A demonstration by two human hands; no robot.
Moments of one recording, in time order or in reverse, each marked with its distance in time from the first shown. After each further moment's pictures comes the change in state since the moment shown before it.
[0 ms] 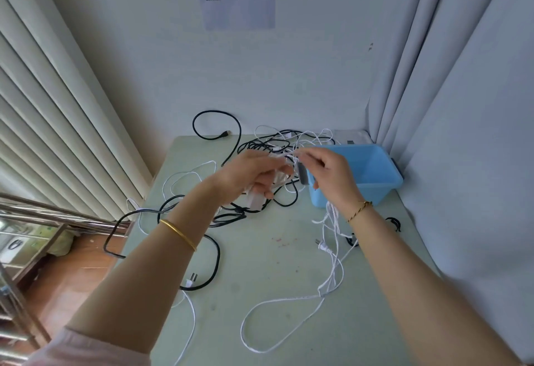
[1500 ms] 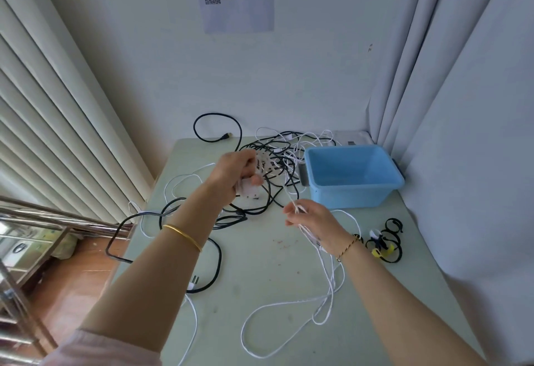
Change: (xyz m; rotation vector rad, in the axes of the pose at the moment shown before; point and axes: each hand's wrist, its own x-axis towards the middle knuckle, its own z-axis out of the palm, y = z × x) left_hand 0.013 -0.014 -0.018 -0.366 0.380 -0.101; right_hand -0.049 0.065 0.032 0.363 -0.351 0.467
